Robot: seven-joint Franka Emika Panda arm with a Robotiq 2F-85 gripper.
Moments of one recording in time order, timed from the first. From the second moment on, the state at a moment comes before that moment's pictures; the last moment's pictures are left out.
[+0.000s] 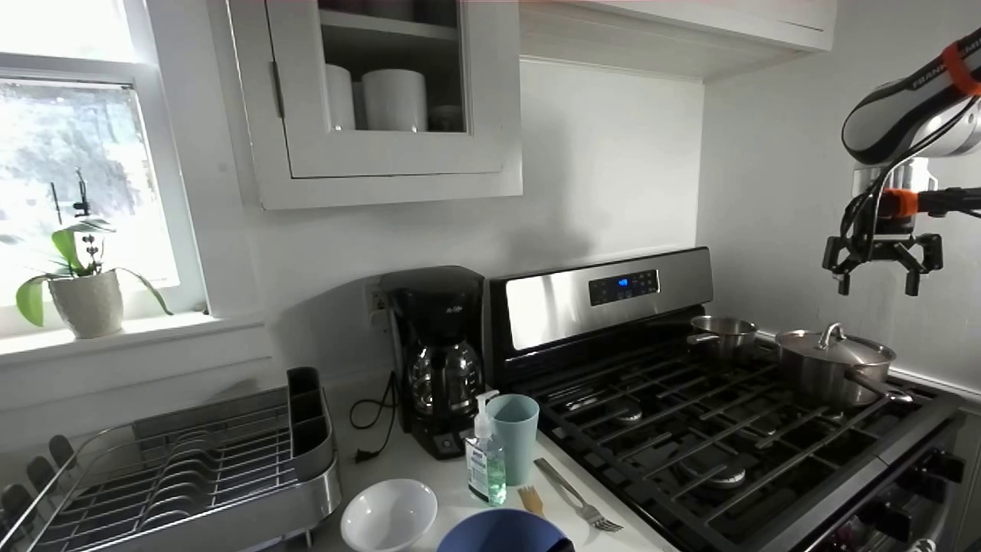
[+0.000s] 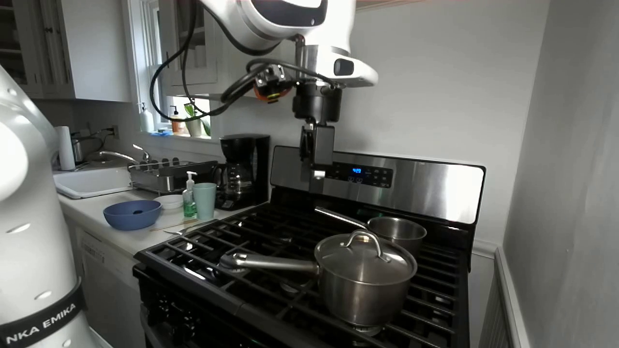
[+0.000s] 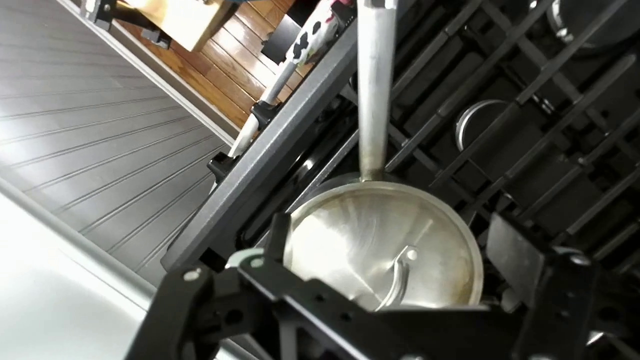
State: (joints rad) arm -0.38 -0.43 -0.29 -2.49 -0.18 2.02 0.35
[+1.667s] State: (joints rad) arm -0.45 -0.11 -0.29 -2.48 -0.08 2.46 0.69
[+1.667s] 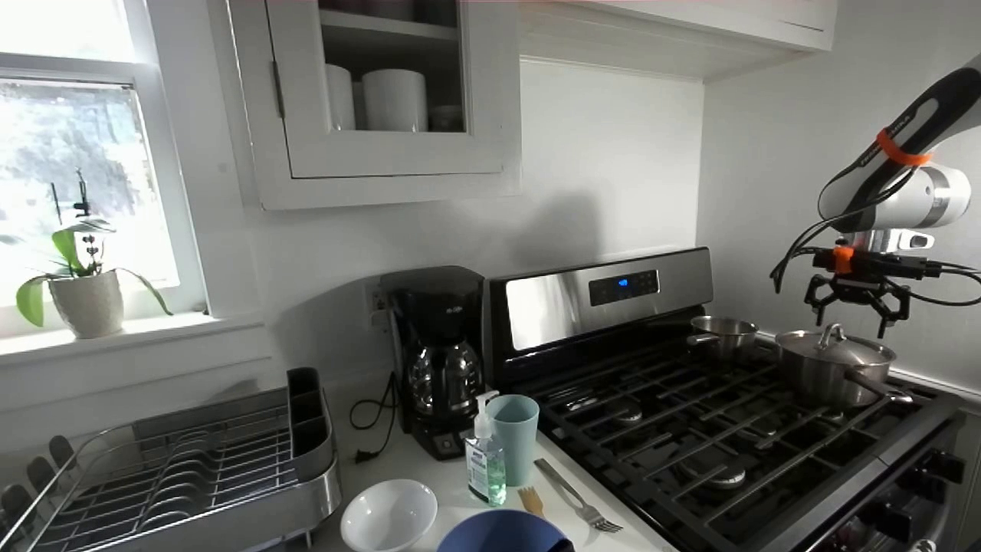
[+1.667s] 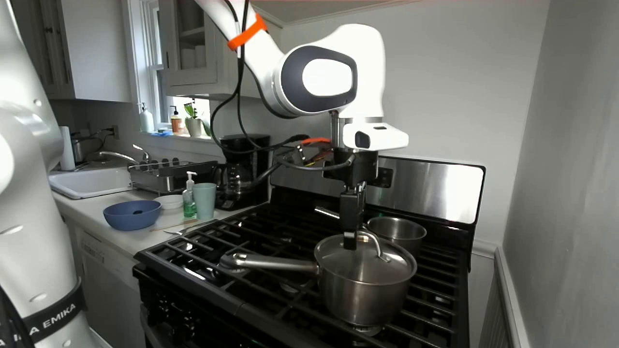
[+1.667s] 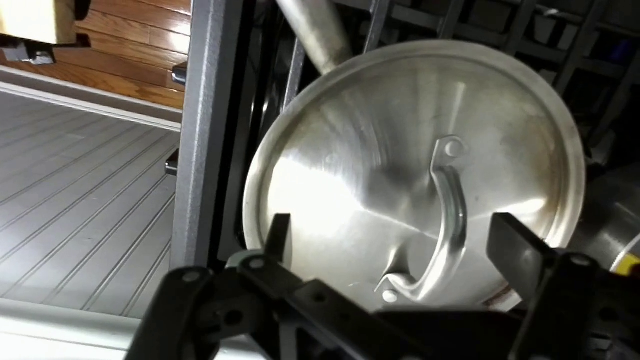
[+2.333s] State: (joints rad) arm -0.44 -0.01 -0.31 -2.41 -0.06 2.49 0.76
